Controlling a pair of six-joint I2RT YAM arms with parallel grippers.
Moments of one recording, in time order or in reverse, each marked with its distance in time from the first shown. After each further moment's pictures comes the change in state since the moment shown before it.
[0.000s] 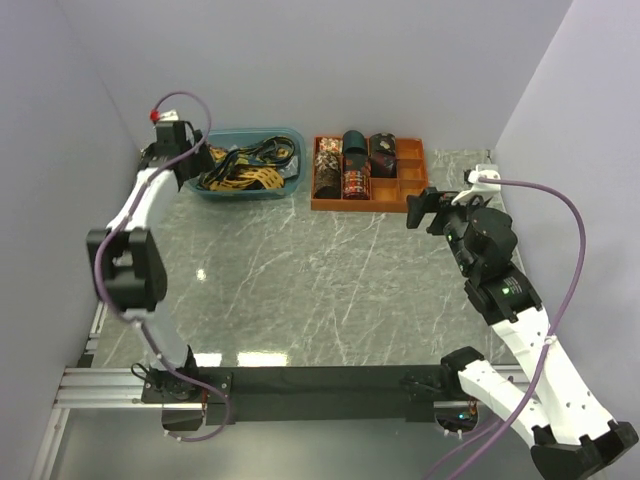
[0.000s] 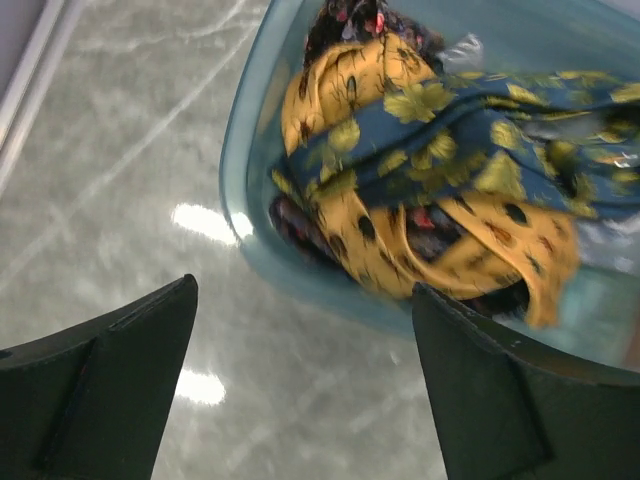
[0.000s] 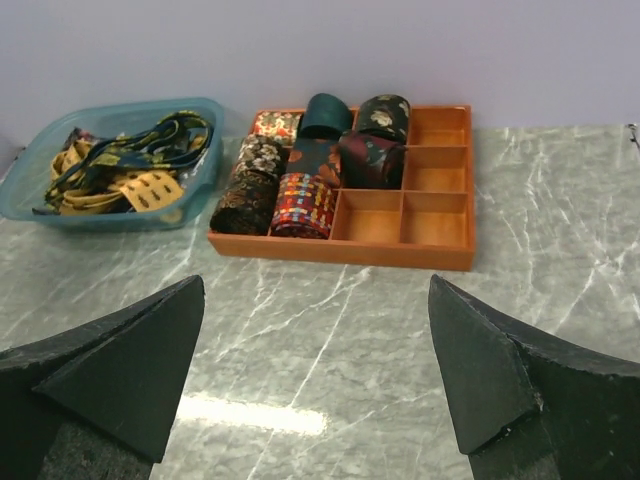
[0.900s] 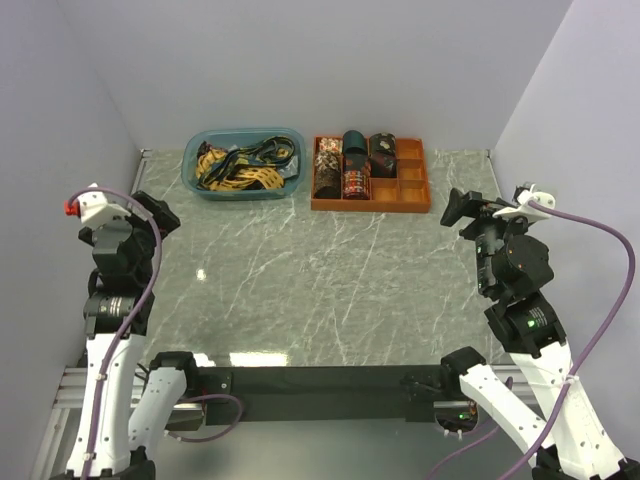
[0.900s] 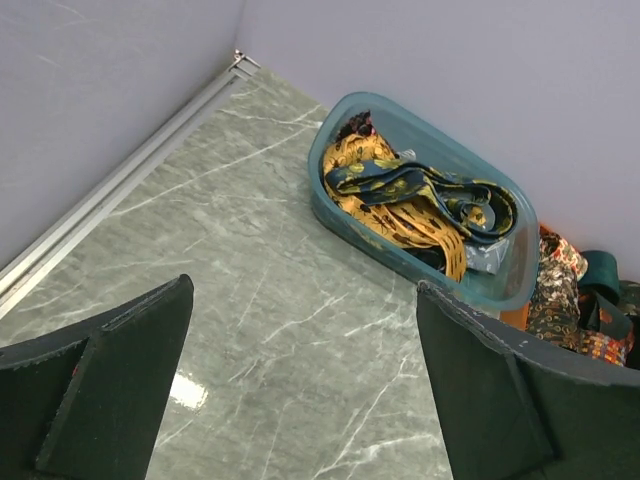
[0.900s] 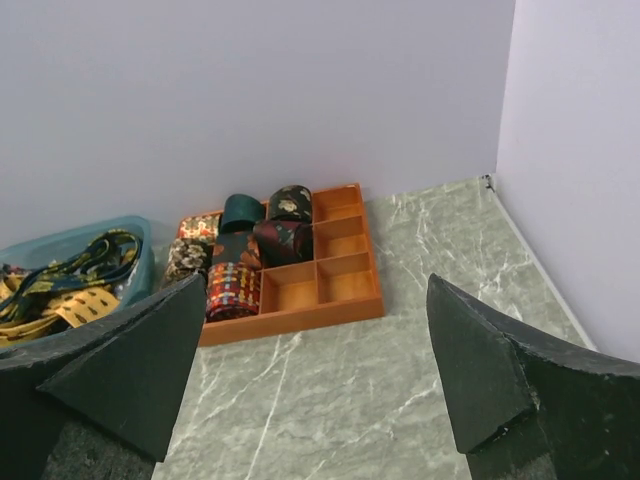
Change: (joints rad) left arm 0.000 -1.110 -0.598 -0.047 -0.167 -0.113; right arm -0.002 -0.154 0.011 0.006 0.274 -0.043
